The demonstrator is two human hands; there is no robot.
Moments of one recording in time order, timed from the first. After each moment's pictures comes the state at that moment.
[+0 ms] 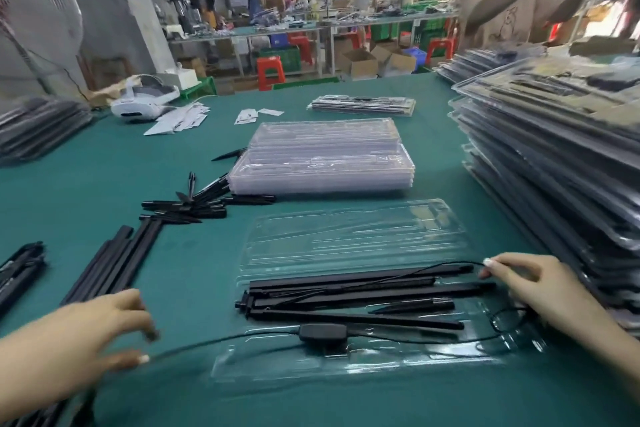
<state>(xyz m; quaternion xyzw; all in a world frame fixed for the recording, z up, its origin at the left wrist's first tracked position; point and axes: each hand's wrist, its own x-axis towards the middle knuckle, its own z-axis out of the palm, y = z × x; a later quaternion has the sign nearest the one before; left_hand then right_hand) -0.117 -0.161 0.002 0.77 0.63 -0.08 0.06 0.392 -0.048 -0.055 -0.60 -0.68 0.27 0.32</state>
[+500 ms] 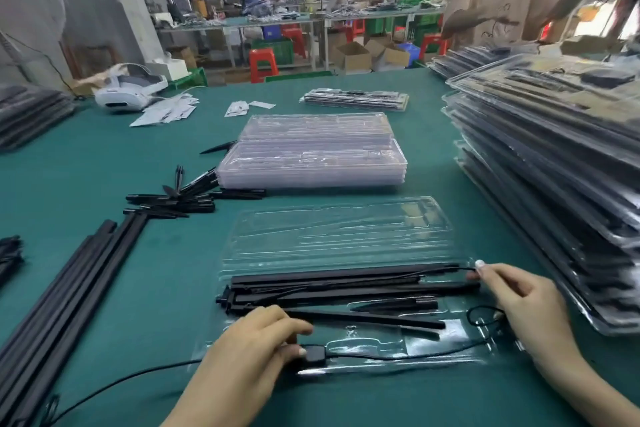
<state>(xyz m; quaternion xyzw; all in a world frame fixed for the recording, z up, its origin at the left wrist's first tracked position) 0.042 -0.143 -0.052 0.83 0.51 0.23 0.04 0.364 -0.068 -0.081 -0.61 -0.56 0.25 0.50</state>
